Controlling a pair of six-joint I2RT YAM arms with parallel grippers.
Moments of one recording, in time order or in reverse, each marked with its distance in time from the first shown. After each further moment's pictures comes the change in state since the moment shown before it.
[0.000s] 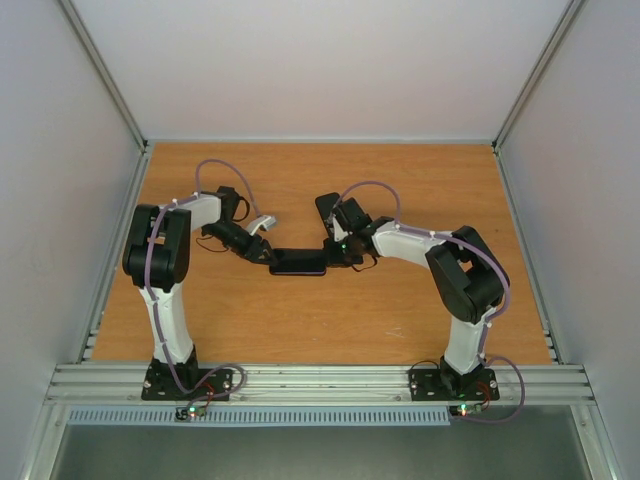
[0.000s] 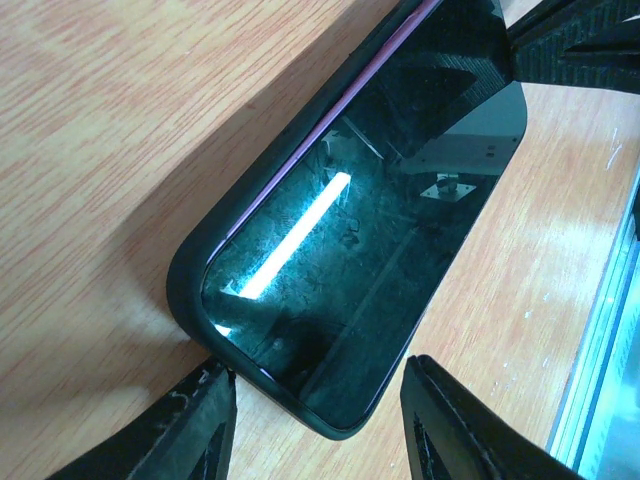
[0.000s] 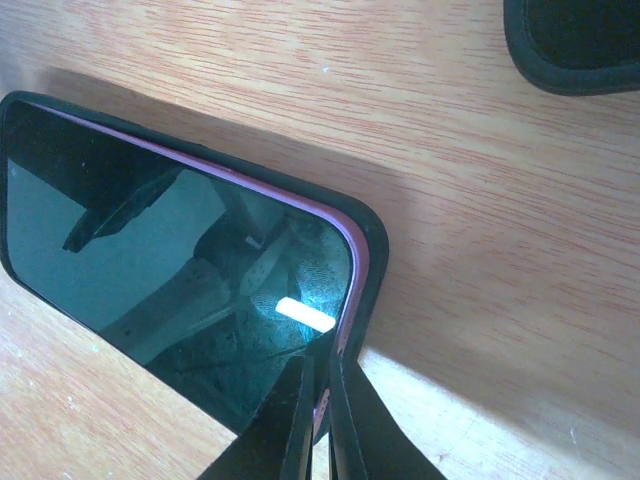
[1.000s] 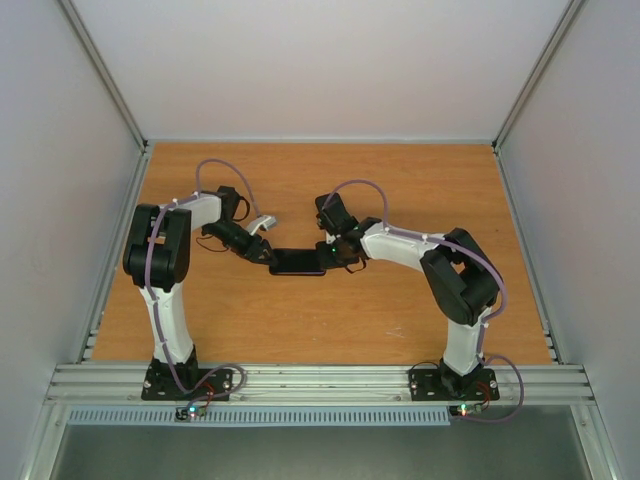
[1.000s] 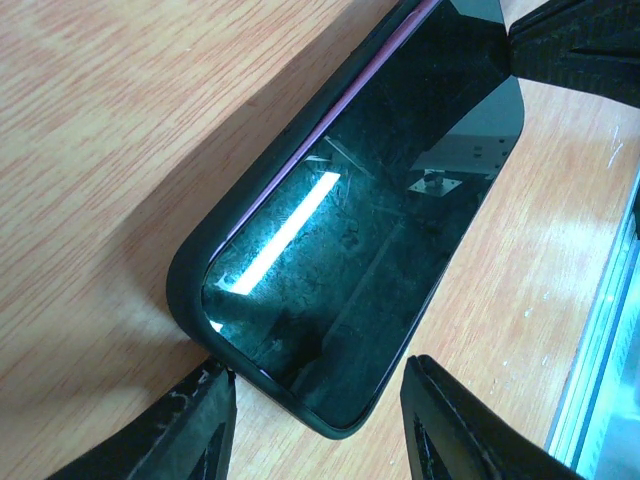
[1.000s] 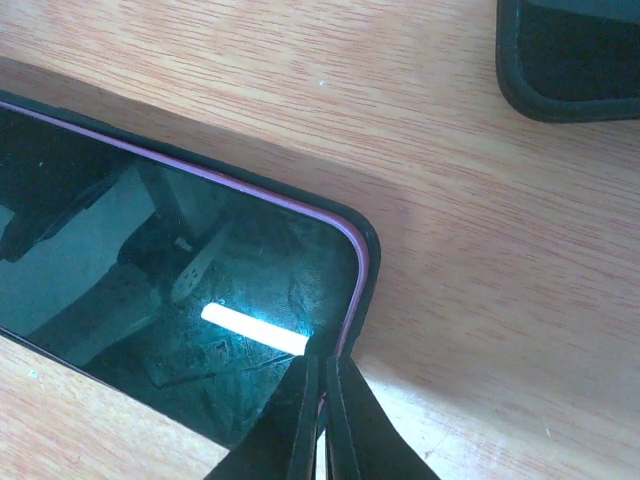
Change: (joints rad) left arm -0.001 0.003 0.007 -0.011 -0.005 0.000; right arm 0.085 0.025 0.066 -0.086 0.208 -0.020
